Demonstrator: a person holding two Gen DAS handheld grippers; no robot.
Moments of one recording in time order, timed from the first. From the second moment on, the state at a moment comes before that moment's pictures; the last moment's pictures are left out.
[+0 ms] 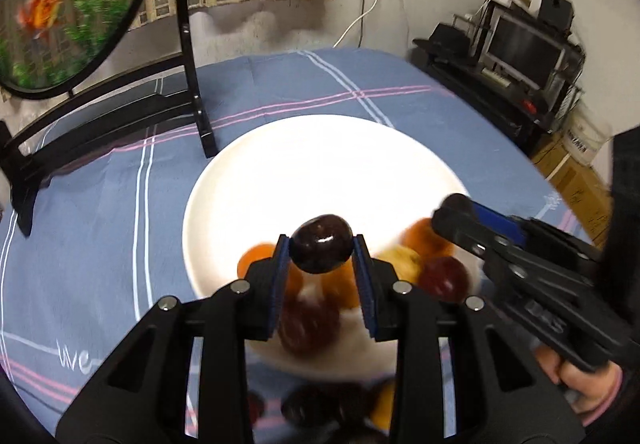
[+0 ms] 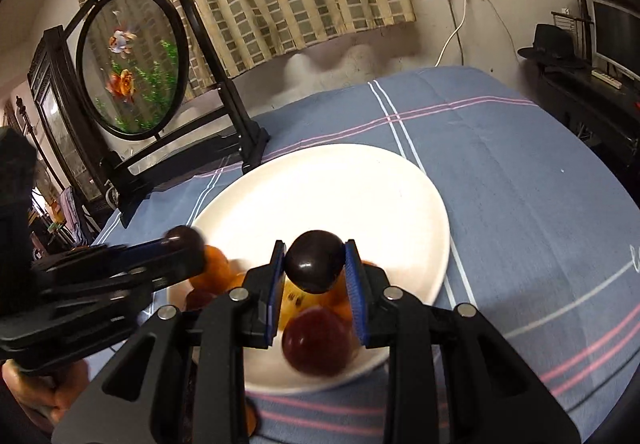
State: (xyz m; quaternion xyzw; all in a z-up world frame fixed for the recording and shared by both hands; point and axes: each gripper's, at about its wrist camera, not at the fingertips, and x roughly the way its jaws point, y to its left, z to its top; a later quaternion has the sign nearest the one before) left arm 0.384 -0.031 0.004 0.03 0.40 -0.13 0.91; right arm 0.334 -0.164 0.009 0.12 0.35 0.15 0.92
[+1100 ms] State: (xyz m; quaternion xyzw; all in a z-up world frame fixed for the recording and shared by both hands) left arm 0.232 0.107 -0.002 -0.08 0.36 0.07 0.93; right arm 0.191 -0.093 -0.023 0.03 0.48 0.29 0.83
